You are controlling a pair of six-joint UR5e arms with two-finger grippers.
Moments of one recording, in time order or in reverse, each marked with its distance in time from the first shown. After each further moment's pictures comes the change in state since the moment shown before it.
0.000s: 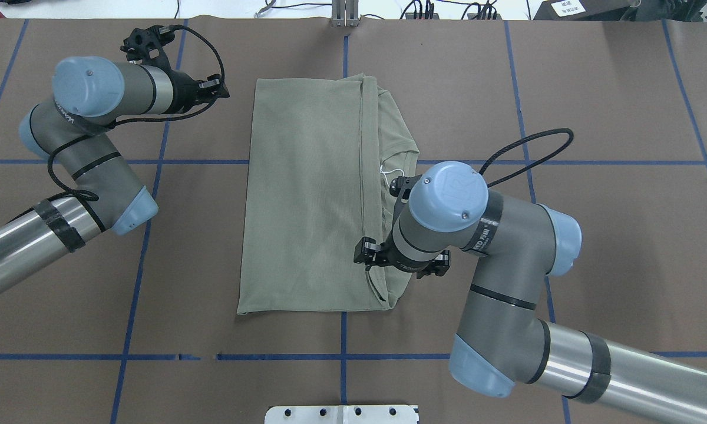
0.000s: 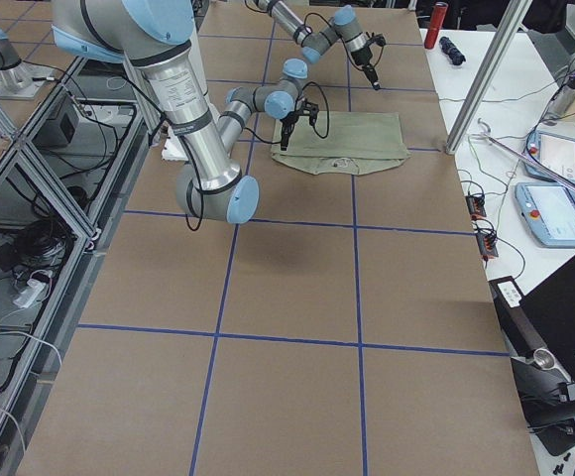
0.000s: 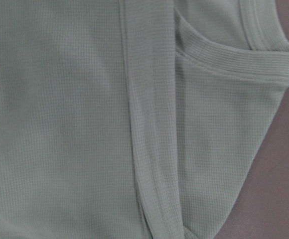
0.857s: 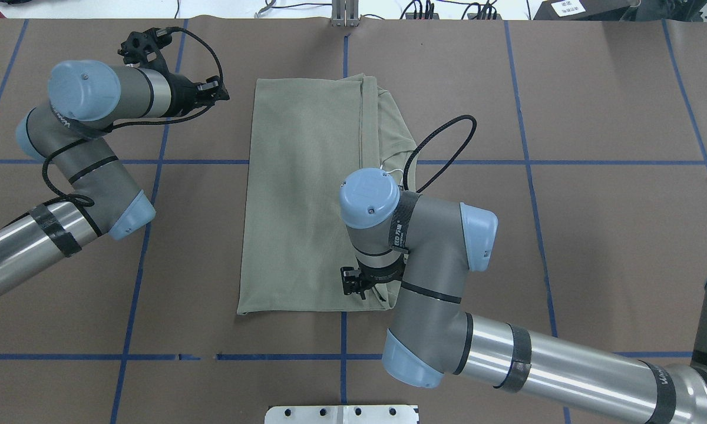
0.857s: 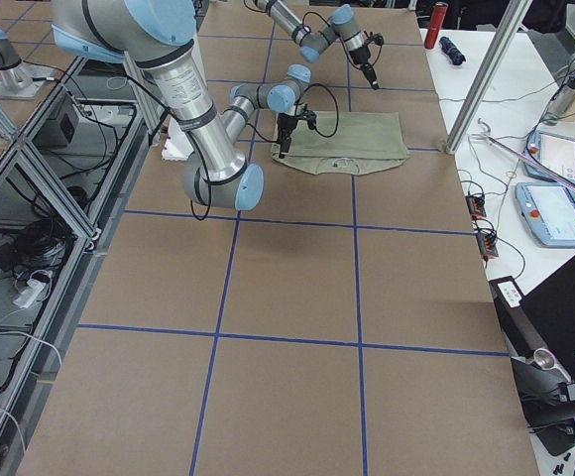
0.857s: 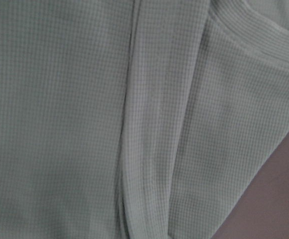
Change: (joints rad) left arm 0.007 0.018 -0.037 0.002 0.000 -0.026; right arm -0.029 0.050 -0.104 -0.142 -0.006 -0.201
